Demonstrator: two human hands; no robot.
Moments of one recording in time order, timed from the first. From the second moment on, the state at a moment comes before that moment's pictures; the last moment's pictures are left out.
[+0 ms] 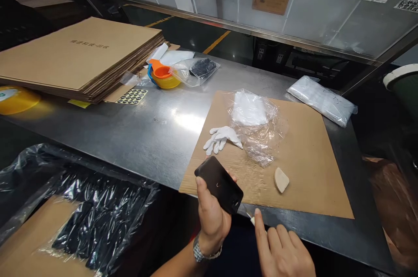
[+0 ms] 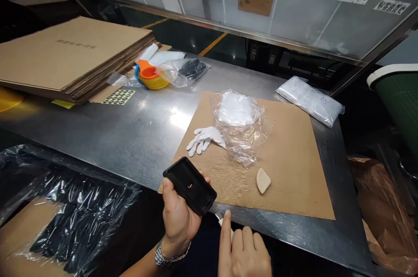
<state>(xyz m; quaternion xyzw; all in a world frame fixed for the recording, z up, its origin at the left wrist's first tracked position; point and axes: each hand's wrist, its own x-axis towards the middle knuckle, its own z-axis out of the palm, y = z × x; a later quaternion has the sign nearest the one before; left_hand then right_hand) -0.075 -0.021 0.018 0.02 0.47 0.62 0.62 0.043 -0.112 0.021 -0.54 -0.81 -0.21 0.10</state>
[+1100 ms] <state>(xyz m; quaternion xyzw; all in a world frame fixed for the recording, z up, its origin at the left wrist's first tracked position) -0.081 -0.020 0.027 0.04 0.40 0.52 0.75 0.065 -0.115 0.023 -0.57 -0.81 -0.09 0.10</state>
